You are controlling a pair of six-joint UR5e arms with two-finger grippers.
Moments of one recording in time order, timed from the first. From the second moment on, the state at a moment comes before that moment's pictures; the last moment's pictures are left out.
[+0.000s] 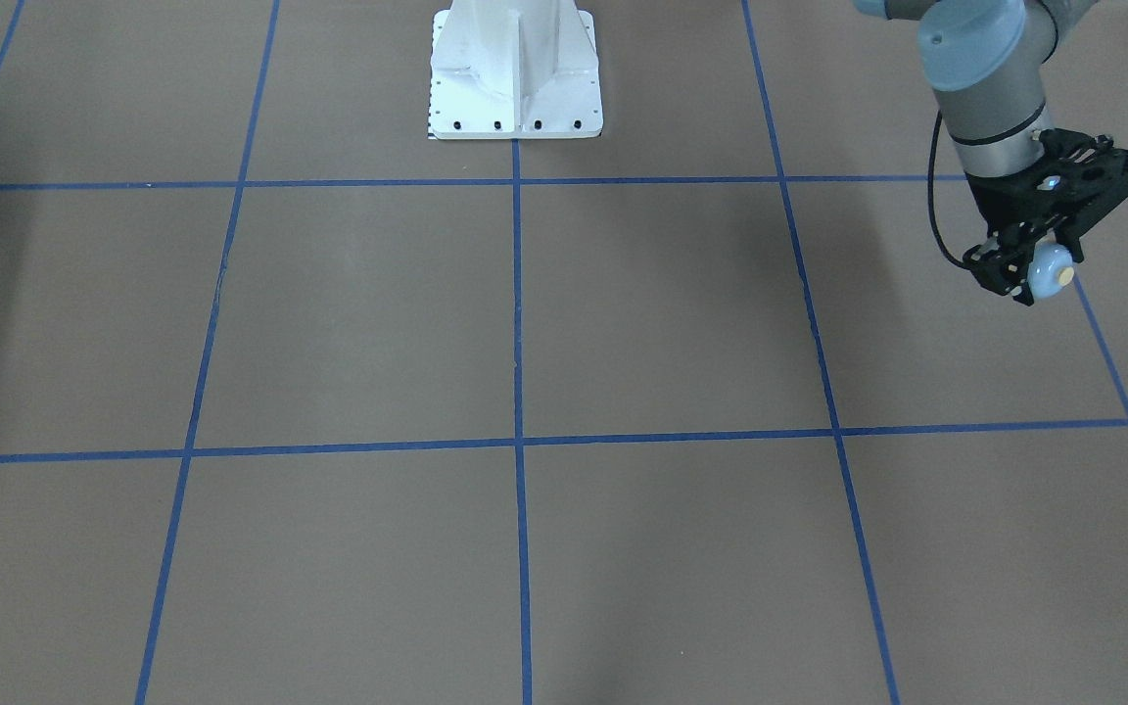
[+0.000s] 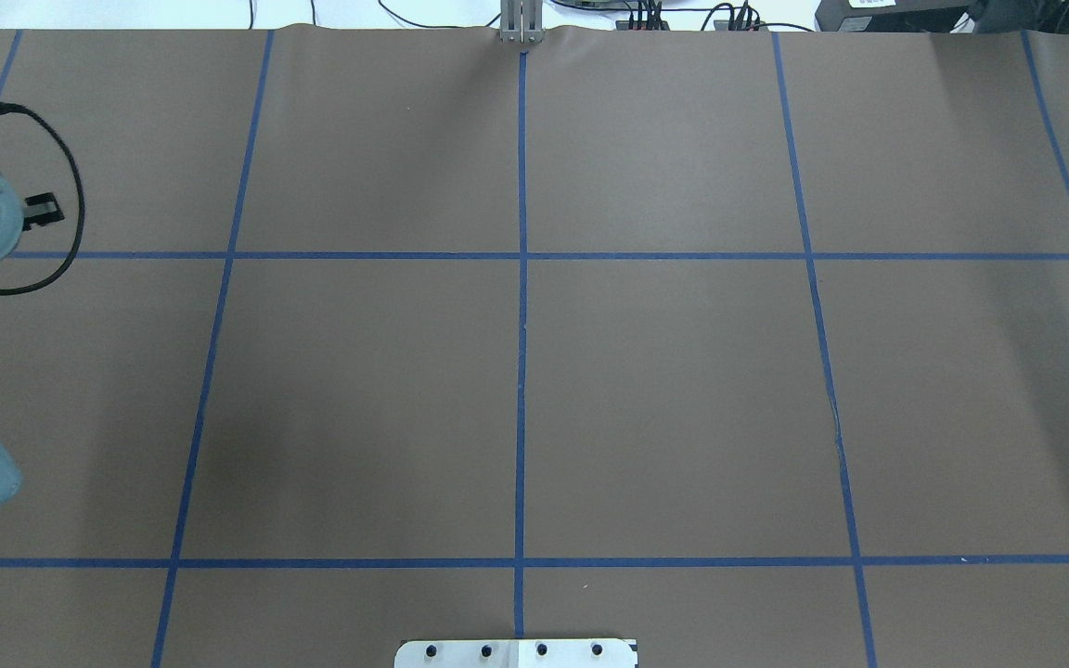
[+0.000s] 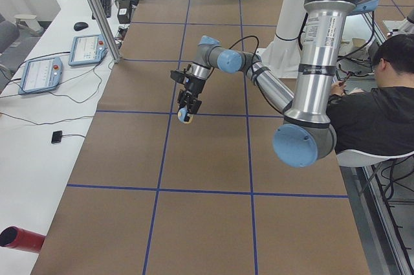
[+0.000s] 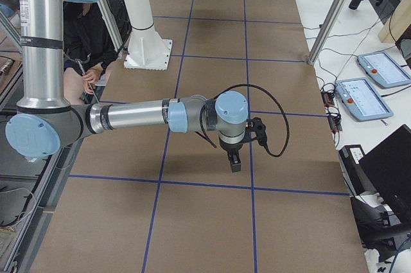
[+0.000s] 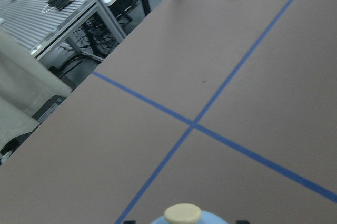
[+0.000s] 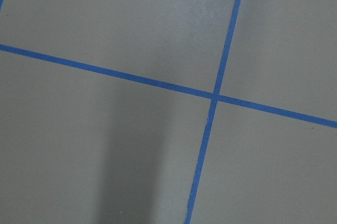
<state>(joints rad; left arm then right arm) -0.80 -1.81 -2.08 -1.21 -1.37 -1.34 1.60 -1.63 1.78 -1.62 2.40 -0.16</state>
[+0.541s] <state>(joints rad) -0.70 -2.03 -1.88 -1.66 -1.35 -1.25 1.60 -1.63 1.76 -1.62 2.40 -0.16</state>
